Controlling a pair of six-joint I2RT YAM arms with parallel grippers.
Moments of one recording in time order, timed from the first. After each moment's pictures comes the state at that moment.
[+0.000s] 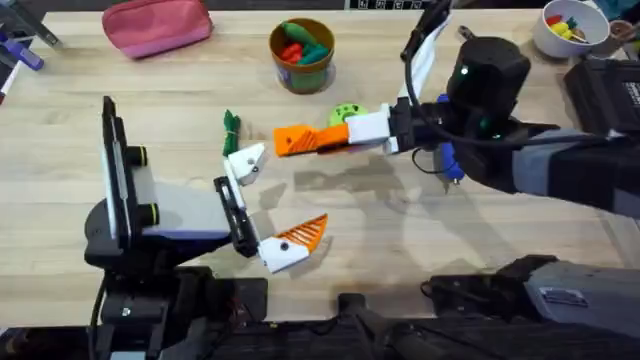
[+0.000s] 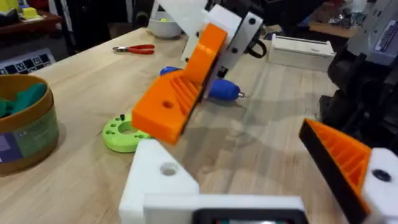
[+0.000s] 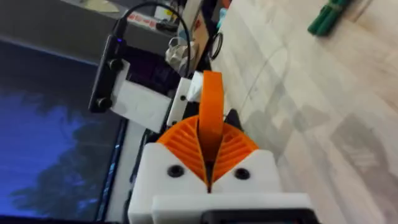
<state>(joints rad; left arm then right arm) 0.00 0.01 0.01 -0.12 1.16 0.04 0.40 1.41 0.55 0.59 -1.21 0.91</state>
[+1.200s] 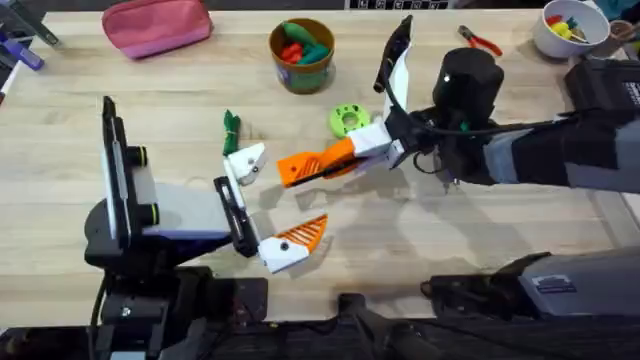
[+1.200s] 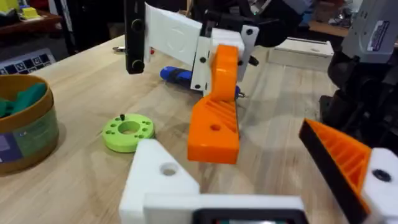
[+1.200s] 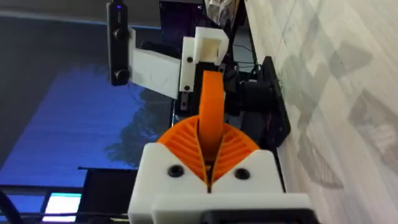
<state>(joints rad) 0.00 0.01 0.01 -0.12 1.16 0.04 0.38 1.59 0.54 0.78 -1.47 1.16</state>
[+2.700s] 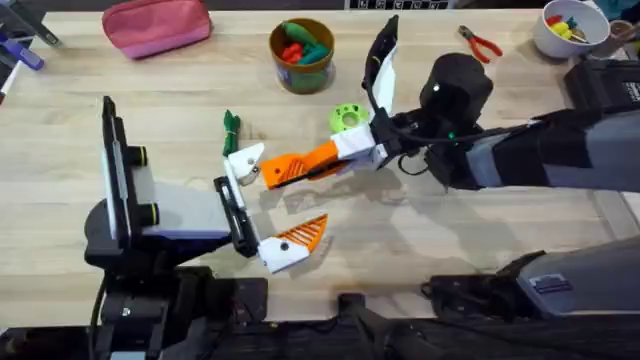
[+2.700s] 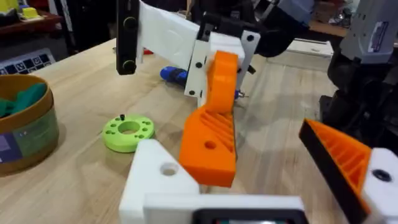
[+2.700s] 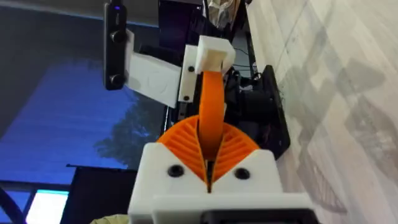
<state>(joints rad) 0.00 0.01 0.01 -0.12 1.16 0.04 0.46 1.65 0.54 0.98 -1.39 1.25</state>
